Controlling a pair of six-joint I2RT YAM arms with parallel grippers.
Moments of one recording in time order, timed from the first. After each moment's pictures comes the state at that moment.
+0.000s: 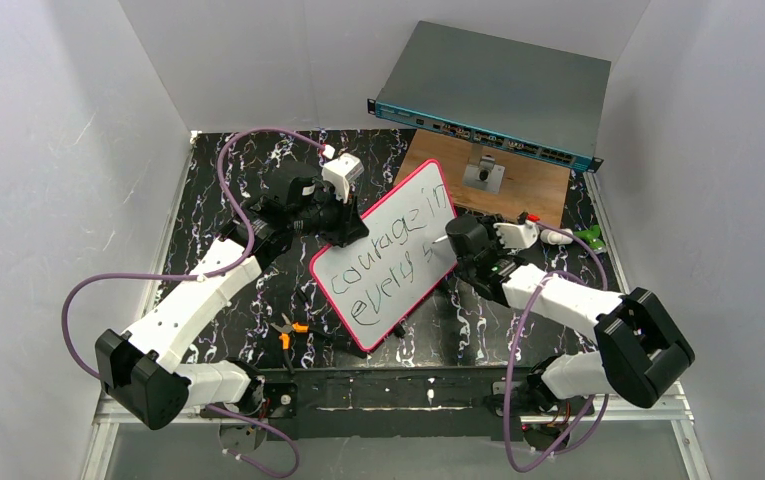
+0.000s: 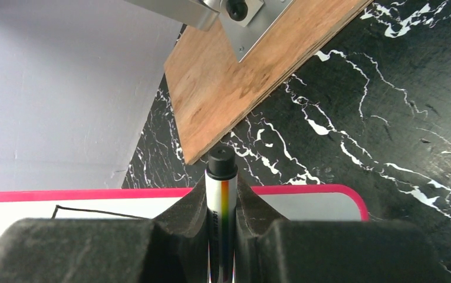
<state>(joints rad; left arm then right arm) -0.57 1.24 1.20 -0.55 0.34 -0.10 0.71 1.32 0.68 0.08 0.91 1.45</state>
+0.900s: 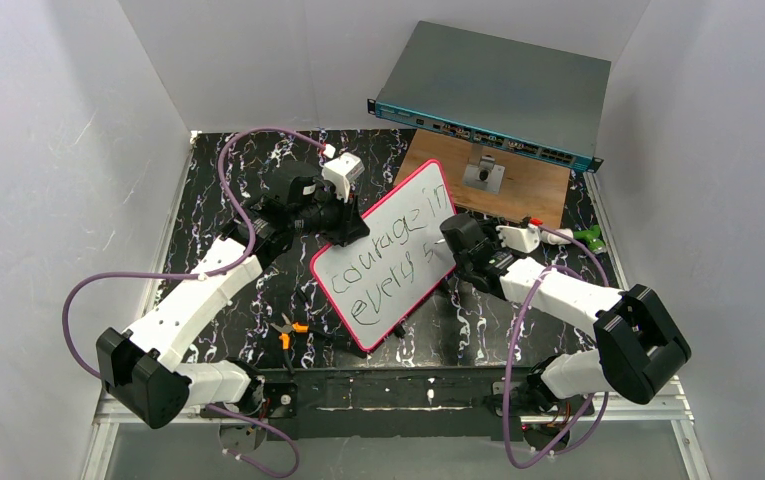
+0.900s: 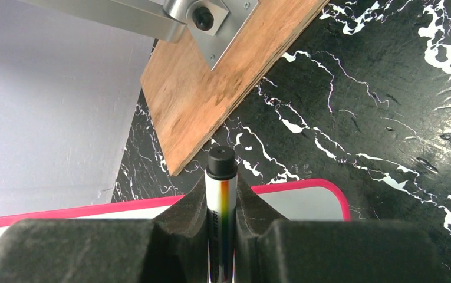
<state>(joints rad) -0.57 1.25 1.20 -0.54 0.34 -0.11 0.71 1.36 0.76 -0.15 0.94 1.63</state>
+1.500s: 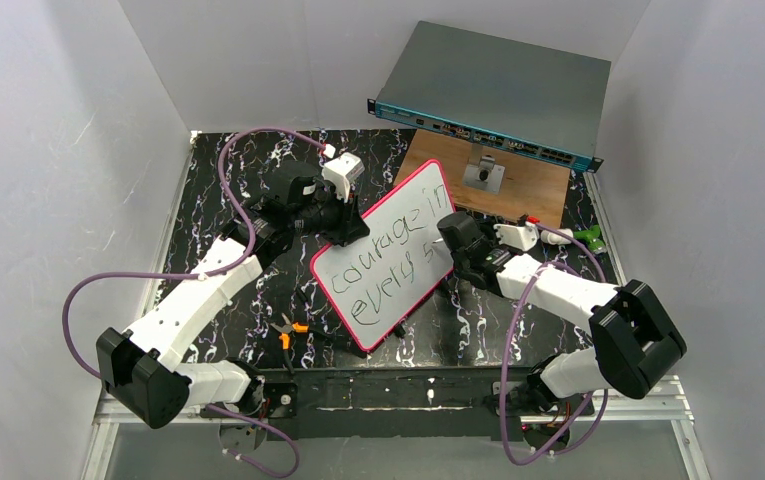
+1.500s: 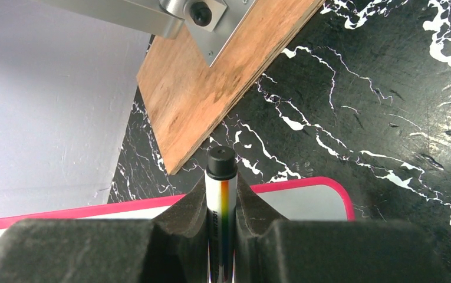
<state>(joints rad) -0.57 1.25 1.20 -0.54 0.34 -0.11 0.71 1.38 0.78 -0.17 0.93 1.65</state>
